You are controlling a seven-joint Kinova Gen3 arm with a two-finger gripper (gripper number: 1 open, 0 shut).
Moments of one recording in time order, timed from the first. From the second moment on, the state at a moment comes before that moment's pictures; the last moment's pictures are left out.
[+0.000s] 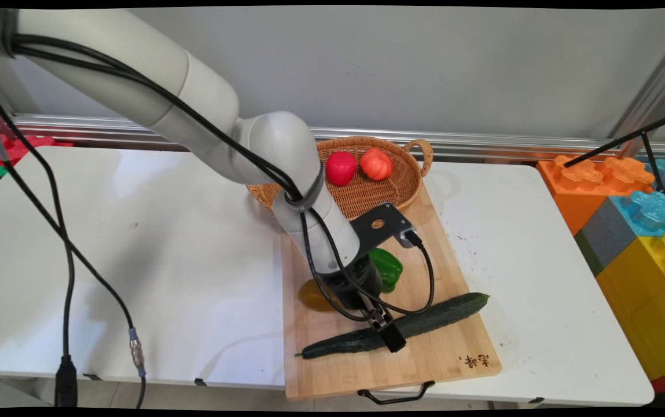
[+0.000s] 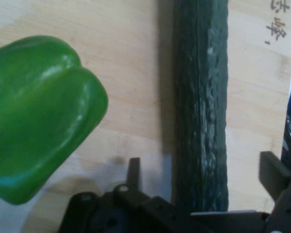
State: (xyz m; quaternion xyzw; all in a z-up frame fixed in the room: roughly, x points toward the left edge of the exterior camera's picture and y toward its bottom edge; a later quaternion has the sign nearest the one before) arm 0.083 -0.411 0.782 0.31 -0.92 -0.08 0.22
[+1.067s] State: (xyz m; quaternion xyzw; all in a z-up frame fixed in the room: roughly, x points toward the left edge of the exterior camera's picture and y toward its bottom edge) arm 0.074 -0.414 0.810 0.32 -0.91 -0.08 0.24
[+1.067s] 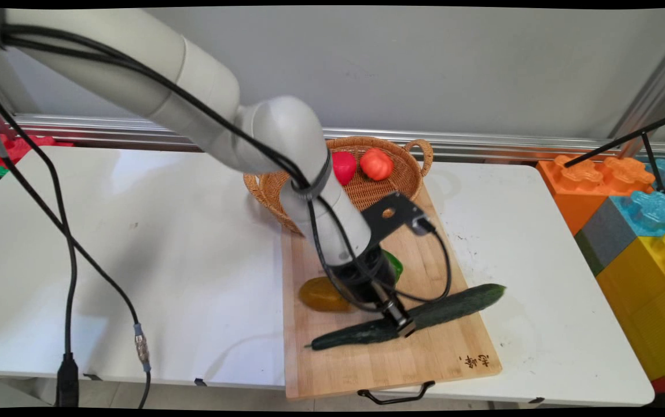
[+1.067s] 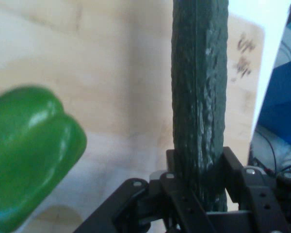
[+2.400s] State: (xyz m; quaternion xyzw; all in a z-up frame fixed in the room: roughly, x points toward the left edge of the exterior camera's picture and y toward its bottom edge) arm 0.129 -0.558 0.889 0.15 -0.95 0.15 0.22
